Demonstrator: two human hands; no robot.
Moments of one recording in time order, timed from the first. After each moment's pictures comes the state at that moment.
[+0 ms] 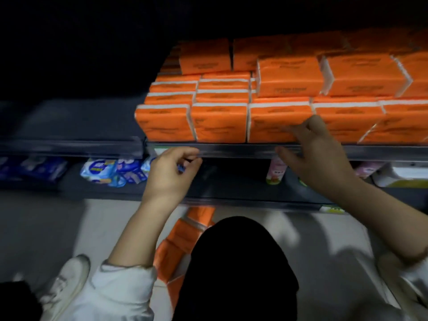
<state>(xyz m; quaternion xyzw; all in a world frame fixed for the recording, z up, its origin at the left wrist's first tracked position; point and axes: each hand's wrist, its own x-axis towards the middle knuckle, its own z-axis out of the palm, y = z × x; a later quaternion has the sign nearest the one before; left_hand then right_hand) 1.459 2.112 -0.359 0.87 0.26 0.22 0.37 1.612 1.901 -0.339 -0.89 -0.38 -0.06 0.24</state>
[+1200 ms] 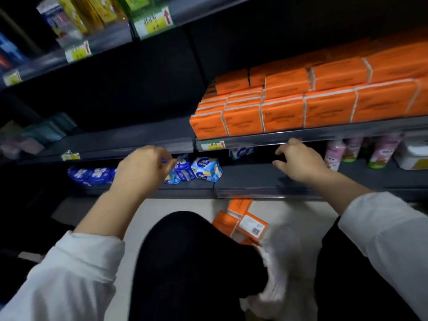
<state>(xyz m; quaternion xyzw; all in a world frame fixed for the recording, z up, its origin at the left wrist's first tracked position) 1.296 2.081 -0.233 0.95 0.30 0.10 -0.05 1.524 1.875 -0.346 -0.91 -0.34 0.06 0.21</state>
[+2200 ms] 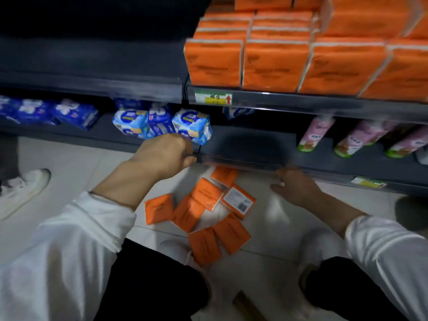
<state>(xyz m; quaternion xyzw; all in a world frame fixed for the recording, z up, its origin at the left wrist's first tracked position) 1.364 2.169 -0.383 0.97 0.20 -0.13 0.02 1.527 1.929 -0.499 -0.89 -0.36 0.26 0.08</state>
